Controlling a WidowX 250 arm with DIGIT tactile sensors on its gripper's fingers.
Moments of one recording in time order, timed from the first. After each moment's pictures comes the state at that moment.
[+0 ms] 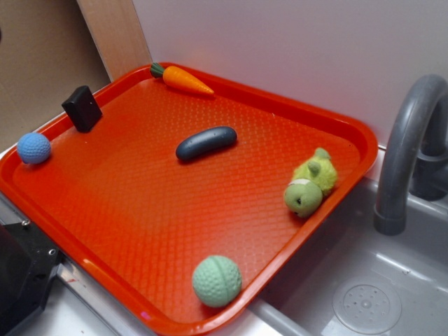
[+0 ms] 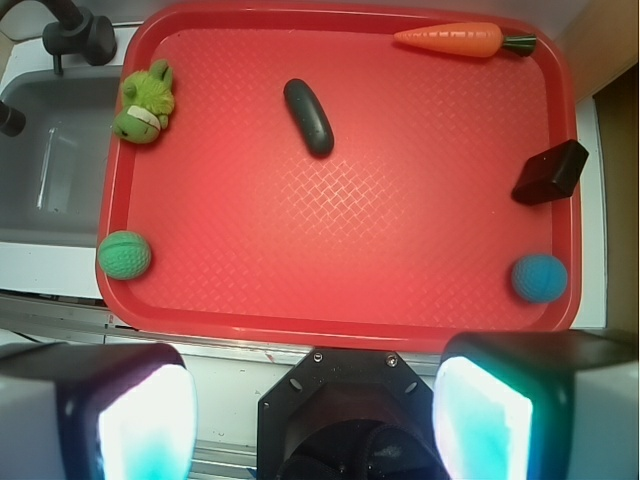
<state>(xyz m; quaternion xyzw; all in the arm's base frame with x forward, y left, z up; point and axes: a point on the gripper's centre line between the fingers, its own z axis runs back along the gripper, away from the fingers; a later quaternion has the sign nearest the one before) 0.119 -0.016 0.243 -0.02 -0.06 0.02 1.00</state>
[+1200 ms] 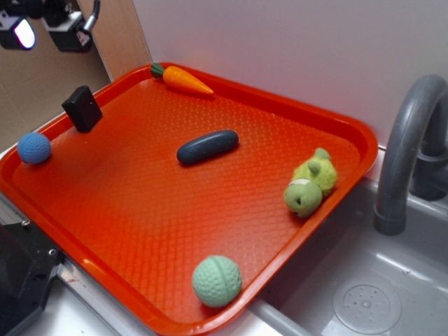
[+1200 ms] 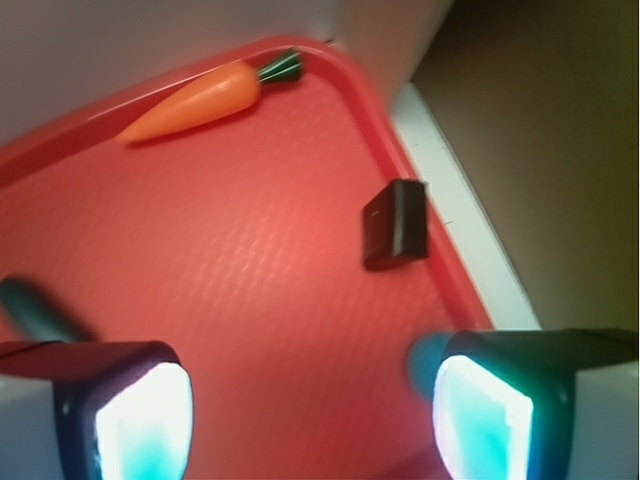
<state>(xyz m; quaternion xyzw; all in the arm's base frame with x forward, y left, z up) 0.189 0.121 0.160 0.07 -0.09 0.29 0.95</state>
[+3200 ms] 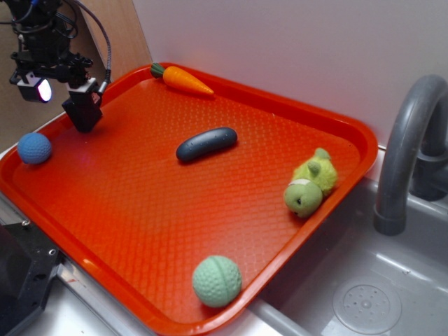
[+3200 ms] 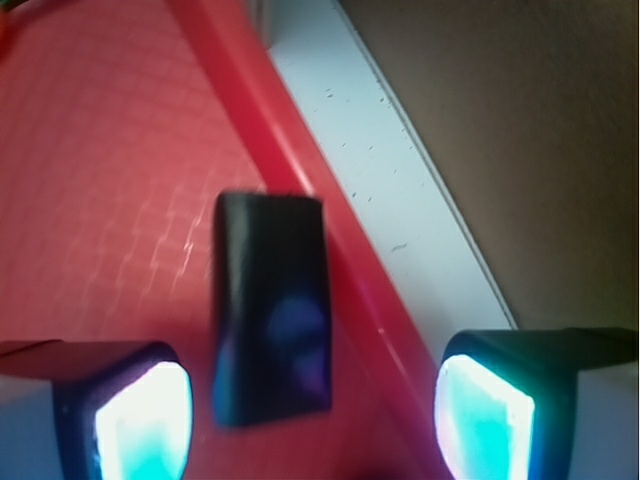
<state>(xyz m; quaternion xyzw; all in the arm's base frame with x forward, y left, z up) 0.199 0.187 0.068 0.09 -0.01 0.31 0.95</state>
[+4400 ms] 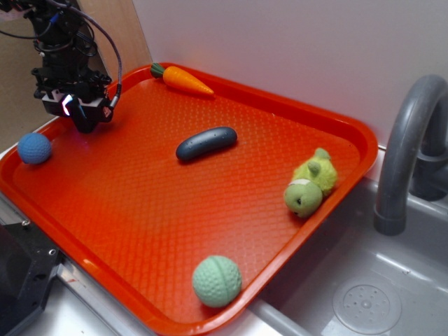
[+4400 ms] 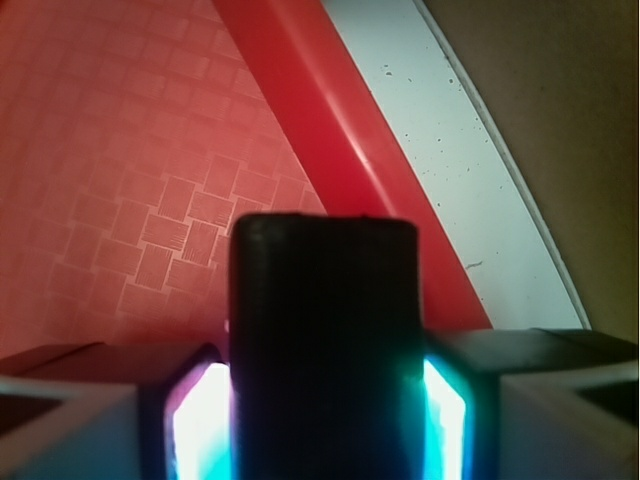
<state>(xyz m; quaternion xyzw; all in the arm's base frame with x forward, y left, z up) 0.209 0.176 0.040 0.09 -0.01 0.30 0.95</state>
